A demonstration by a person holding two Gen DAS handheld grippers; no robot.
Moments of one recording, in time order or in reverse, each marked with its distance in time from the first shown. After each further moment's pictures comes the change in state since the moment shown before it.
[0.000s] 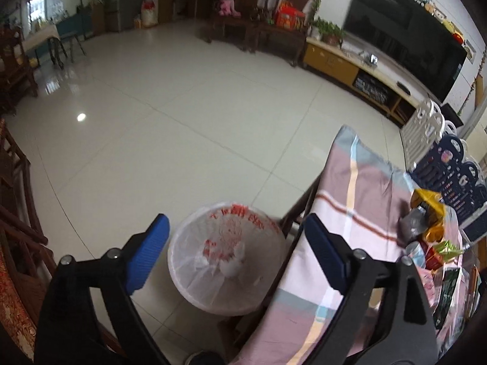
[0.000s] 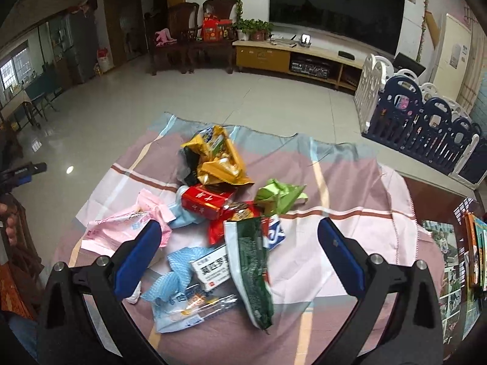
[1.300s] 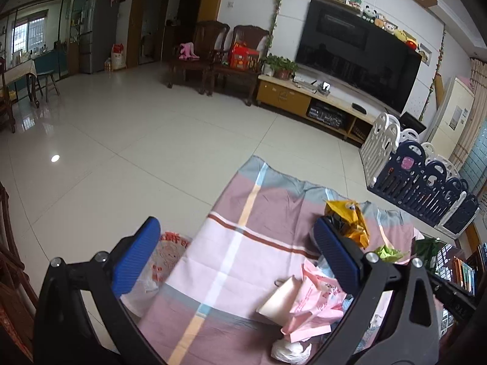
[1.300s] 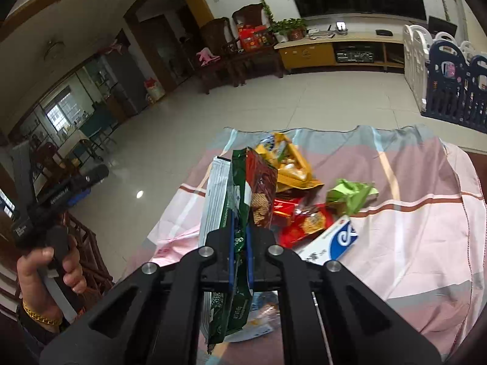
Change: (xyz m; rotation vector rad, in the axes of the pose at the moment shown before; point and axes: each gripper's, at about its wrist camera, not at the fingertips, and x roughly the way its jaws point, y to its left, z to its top) left arm -0.085 -0.126 -0.028 0.086 -0.193 -0.161; right arm 0.004 0.006 0.005 0.135 -0.025 0.383
